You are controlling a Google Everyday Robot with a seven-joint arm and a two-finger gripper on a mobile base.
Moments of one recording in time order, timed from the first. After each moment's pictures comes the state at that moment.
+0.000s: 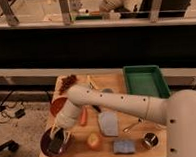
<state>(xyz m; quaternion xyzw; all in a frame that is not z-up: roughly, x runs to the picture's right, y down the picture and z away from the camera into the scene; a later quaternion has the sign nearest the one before) -0.218 0.238 0.686 -0.23 -0.54 -0.43 0.68</state>
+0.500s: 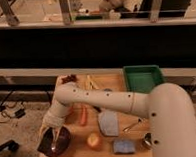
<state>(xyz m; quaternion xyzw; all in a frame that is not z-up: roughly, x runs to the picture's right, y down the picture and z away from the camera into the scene) -0.274 0.234 0.688 -0.21 -0.56 -0.46 0.66</state>
